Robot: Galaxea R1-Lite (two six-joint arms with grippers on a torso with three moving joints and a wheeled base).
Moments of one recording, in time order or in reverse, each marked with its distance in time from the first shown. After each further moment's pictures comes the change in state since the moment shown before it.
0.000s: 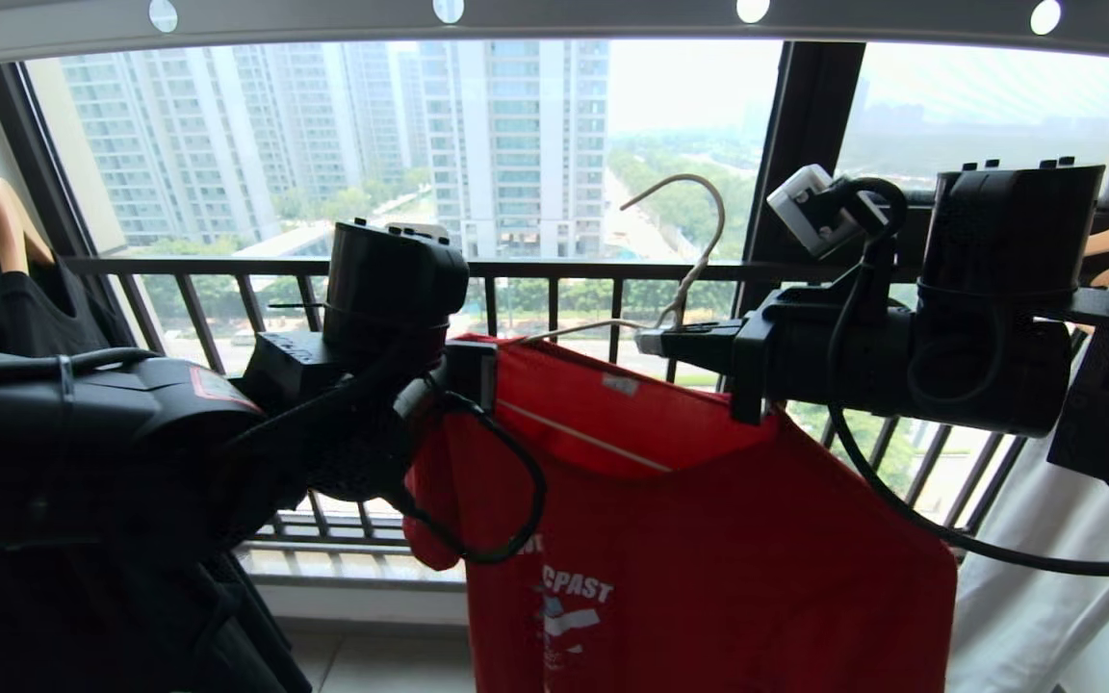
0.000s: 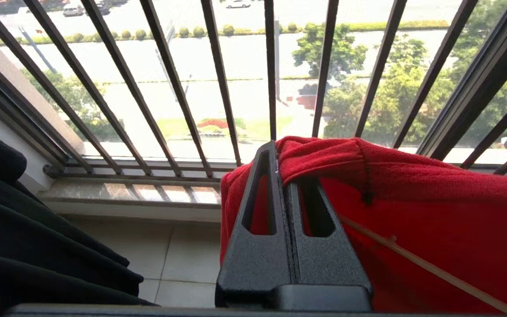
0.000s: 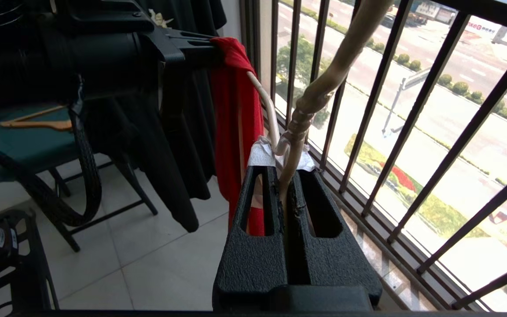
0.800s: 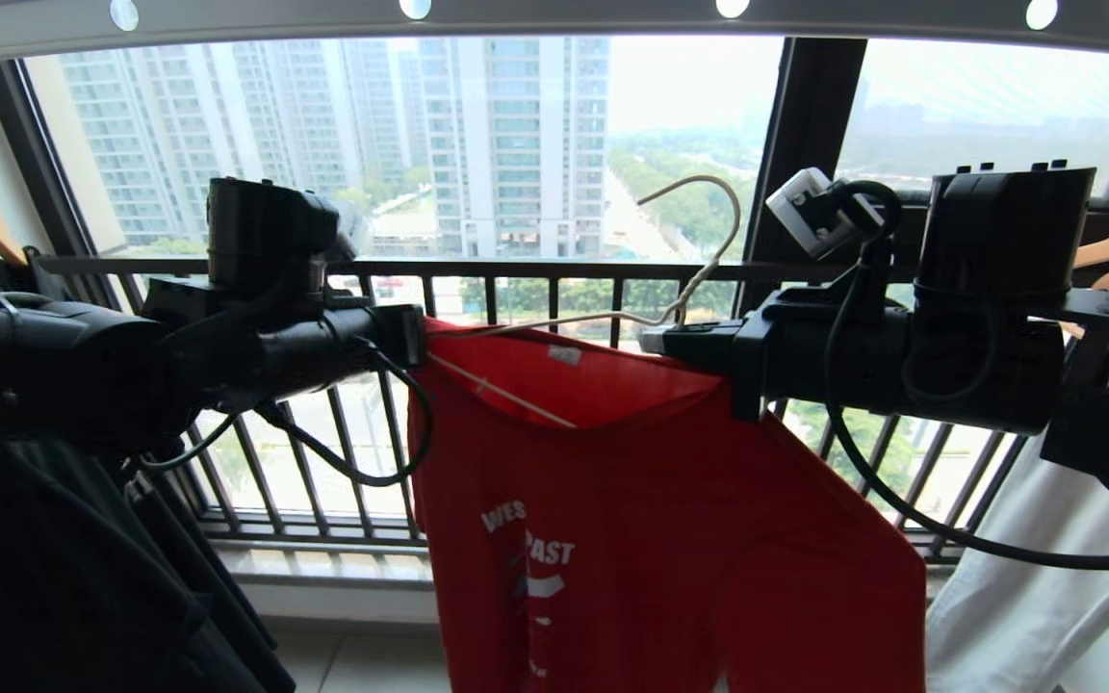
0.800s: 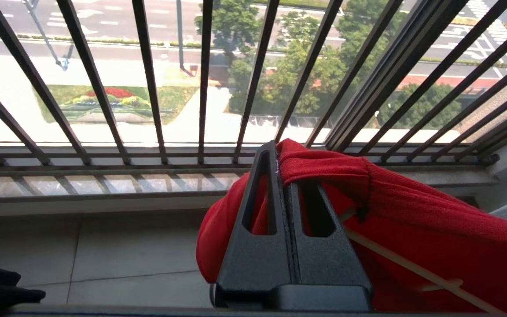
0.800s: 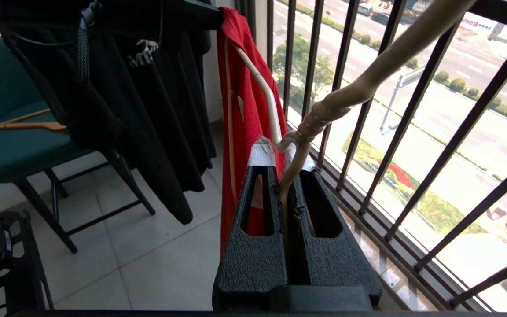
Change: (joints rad) left arm 0.304 0.009 -0.057 0.051 -0.521 -0.080; right arm -0.012 0.009 -0.004 0.002 0.000 0.000
